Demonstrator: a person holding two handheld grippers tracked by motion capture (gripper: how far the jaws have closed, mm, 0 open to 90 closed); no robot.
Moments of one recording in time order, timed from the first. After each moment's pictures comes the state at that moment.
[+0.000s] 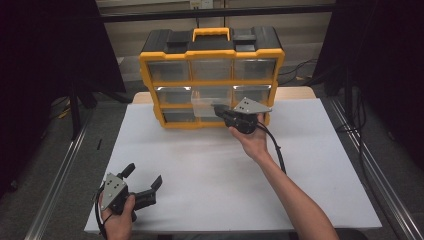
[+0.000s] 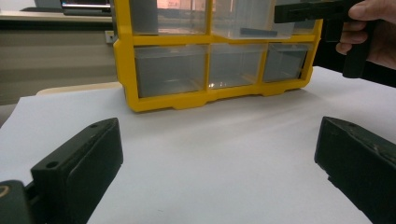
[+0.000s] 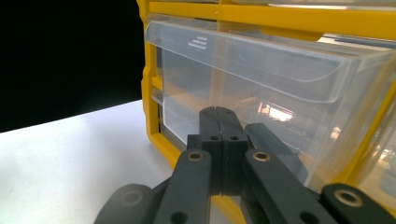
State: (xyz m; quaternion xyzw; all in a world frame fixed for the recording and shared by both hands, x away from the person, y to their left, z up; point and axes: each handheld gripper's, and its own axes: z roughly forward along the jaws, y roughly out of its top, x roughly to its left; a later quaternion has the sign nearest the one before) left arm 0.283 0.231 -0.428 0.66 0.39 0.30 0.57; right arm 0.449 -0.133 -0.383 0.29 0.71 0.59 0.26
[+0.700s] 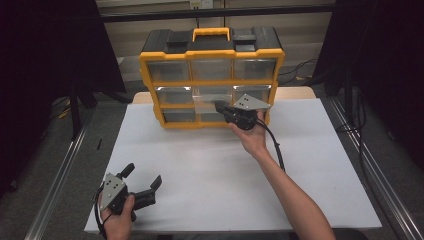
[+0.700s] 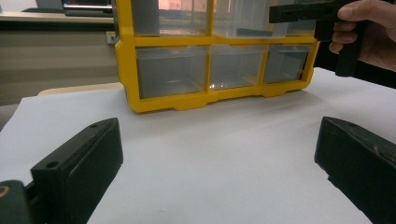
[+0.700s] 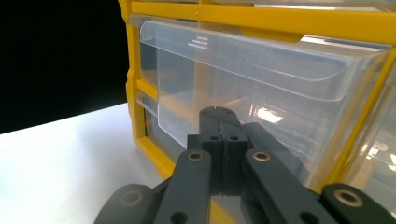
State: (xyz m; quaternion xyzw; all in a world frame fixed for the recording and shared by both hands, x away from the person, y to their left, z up) left arm 0.283 0.231 -0.427 0.66 0.39 0.30 0.57; right arm 0.461 -0.133 -0.383 0.30 0.70 0.59 0.27
